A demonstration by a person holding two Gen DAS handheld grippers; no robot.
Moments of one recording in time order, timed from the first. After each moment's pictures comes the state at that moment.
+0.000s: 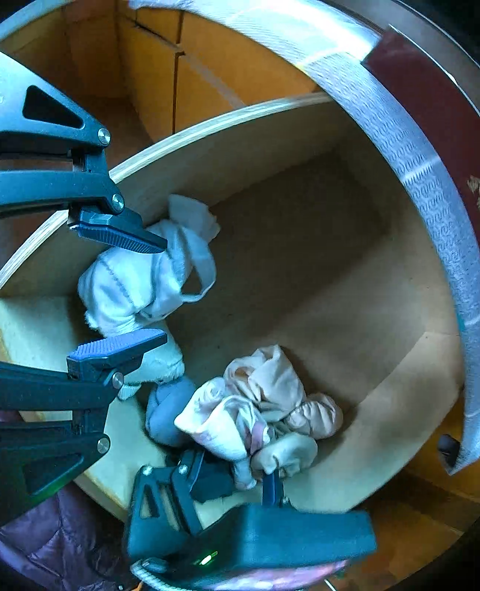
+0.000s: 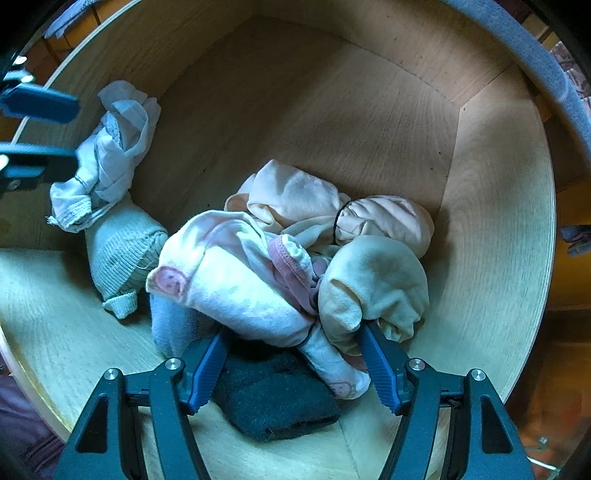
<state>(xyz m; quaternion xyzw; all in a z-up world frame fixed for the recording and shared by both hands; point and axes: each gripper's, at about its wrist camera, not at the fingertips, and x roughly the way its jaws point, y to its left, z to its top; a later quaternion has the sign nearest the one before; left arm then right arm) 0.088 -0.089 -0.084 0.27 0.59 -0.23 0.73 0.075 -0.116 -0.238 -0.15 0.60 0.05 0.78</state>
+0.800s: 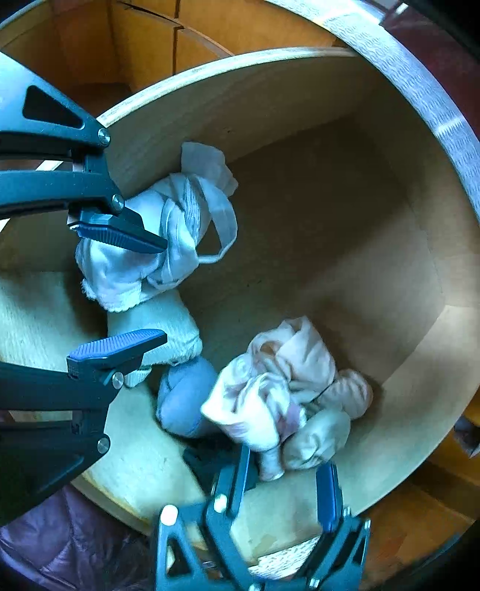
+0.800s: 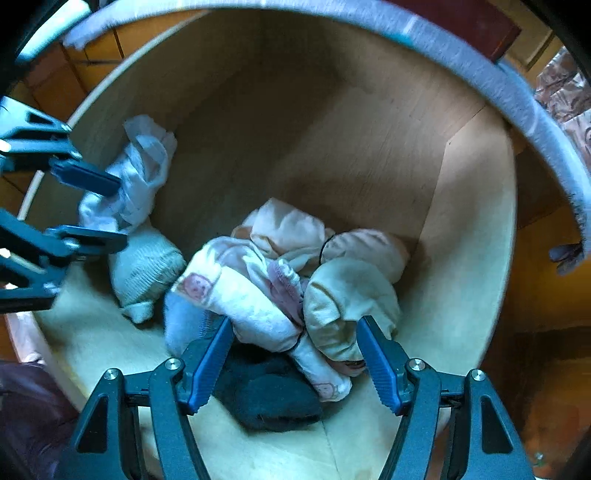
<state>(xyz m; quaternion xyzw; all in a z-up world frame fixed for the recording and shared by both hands) 0.071 -0.083 -0.112 0.24 0.60 -0.26 0.72 0.060 -0.127 -0.189 -0.16 0.56 0.07 0.81</state>
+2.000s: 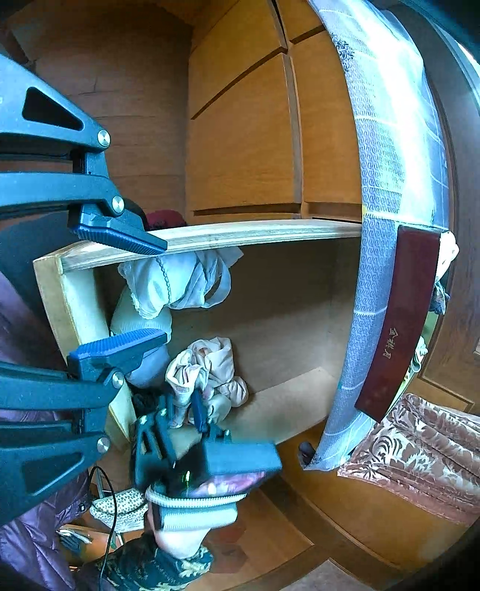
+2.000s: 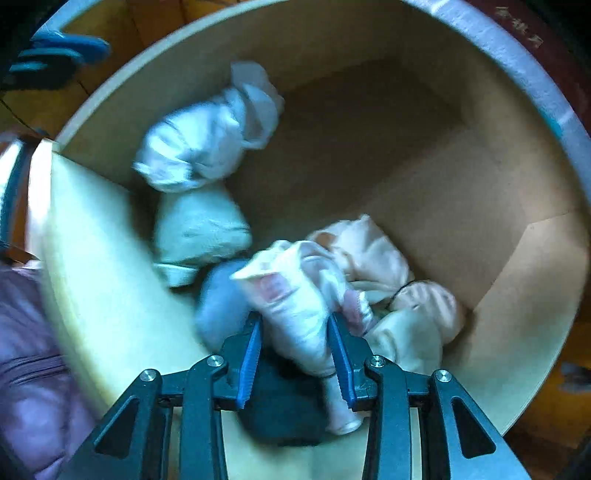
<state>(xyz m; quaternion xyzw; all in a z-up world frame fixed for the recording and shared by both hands) 0.035 0.029 -0.041 -0.02 0.51 -0.23 0.83 0.059 -0.099 -0.207 -0.30 0.57 0.21 0.74</state>
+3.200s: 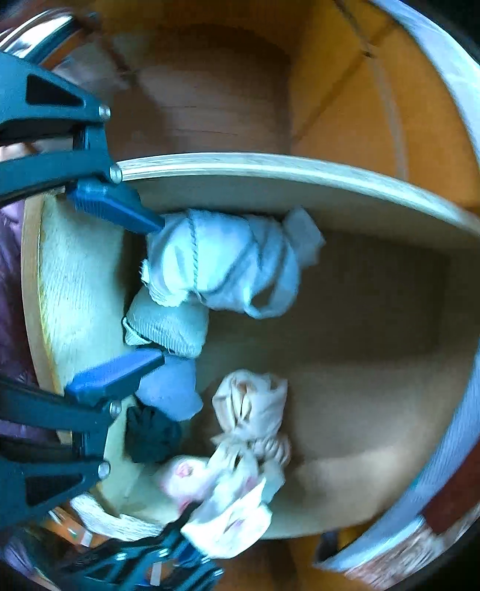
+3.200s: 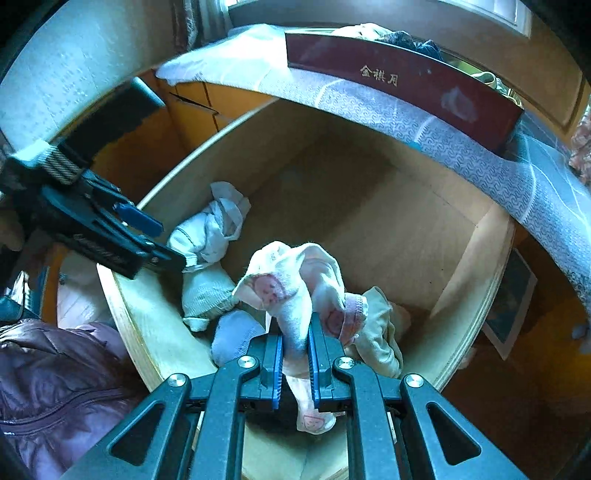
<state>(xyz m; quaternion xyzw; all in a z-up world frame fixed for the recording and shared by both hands) 0.083 -0.038 -0.098 -0.04 0.69 -0.07 0.72 0.031 -0.184 -0.102 -0.15 0.46 0.25 0.84</state>
